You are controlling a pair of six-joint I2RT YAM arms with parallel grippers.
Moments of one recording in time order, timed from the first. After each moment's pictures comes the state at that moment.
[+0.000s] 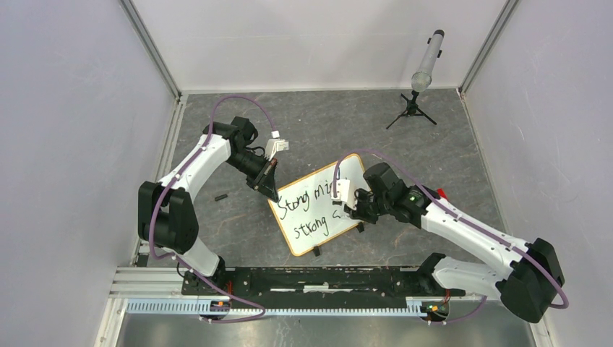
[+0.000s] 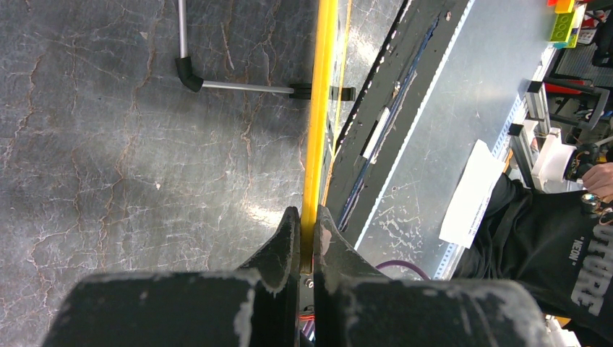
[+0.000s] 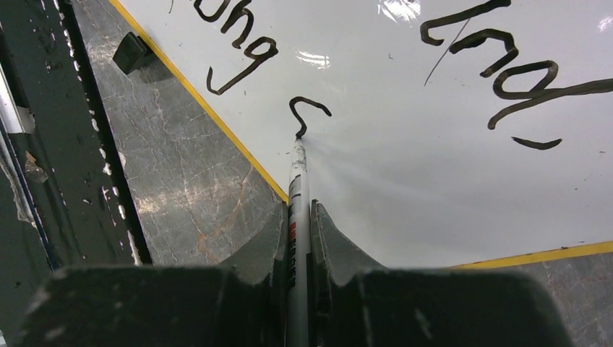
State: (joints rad) left arm -0.28 1.61 1.30 -1.24 0.81 0.51; right arm 0.75 1.10 0.77 -0.56 -0.31 -0.56
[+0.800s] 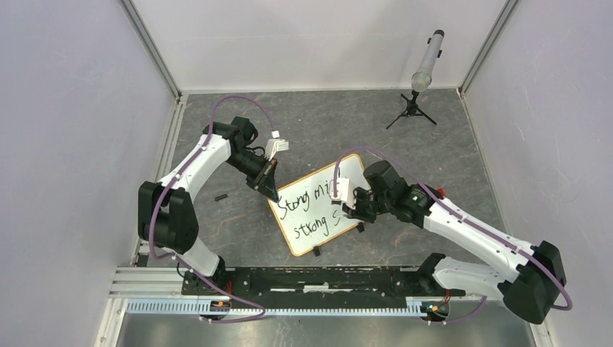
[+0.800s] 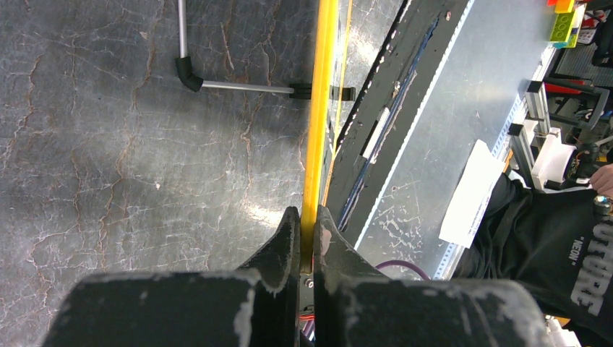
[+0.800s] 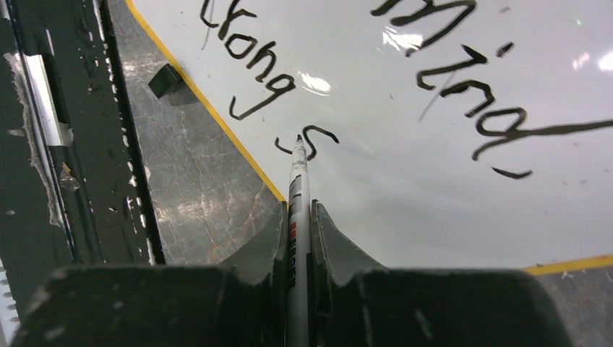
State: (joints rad) left arm -0.28 1.61 1.30 -1.24 0.81 0.51; right arm 0.79 1.10 0.82 -0.57 -0.37 -0.55
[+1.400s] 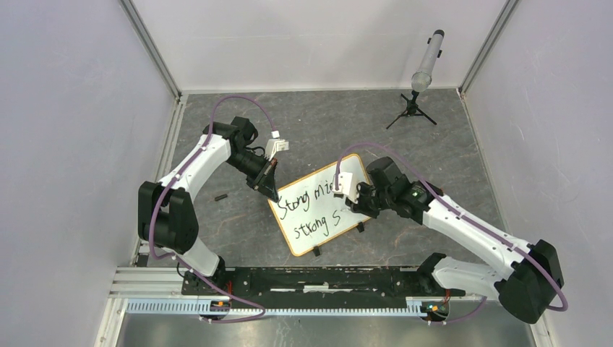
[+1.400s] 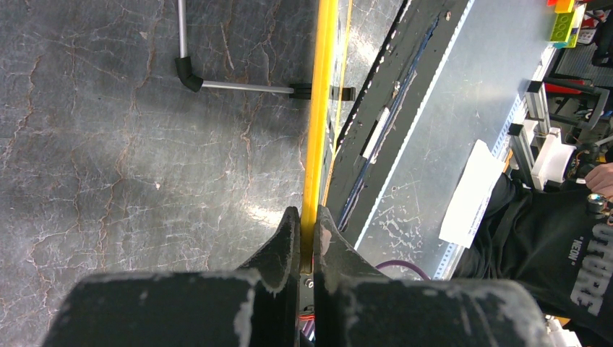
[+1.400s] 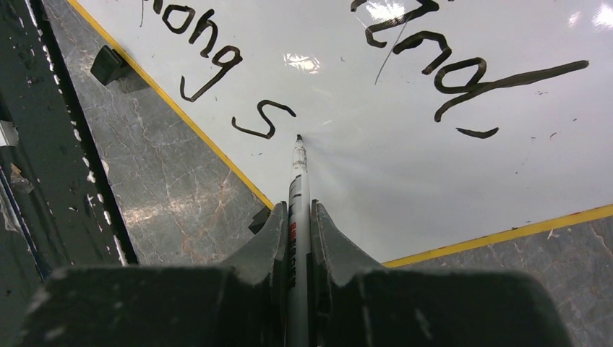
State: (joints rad) left arm -0.28 1.61 1.30 -1.24 0.81 0.51; right arm 0.72 1.10 0.81 -0.59 -0.31 -0.56
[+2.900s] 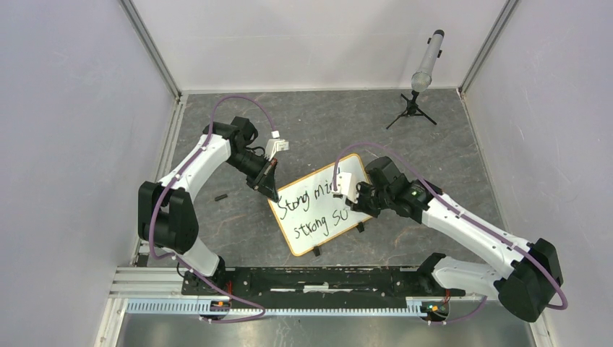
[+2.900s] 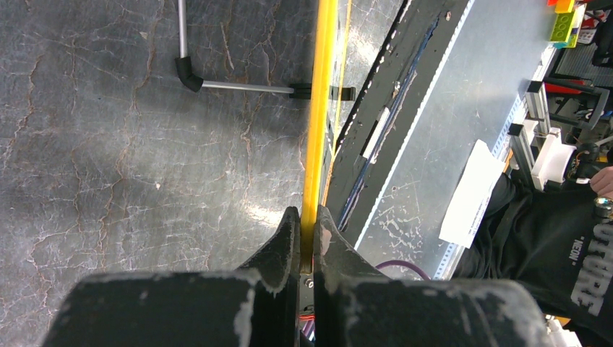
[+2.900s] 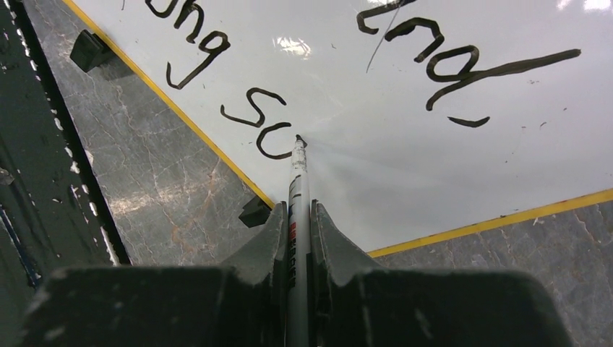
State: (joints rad) left arm -0.28 1.61 1.30 -1.24 0.81 0.51; right arm 0.73 1.11 0.83 -0.62 -0.26 -0.58
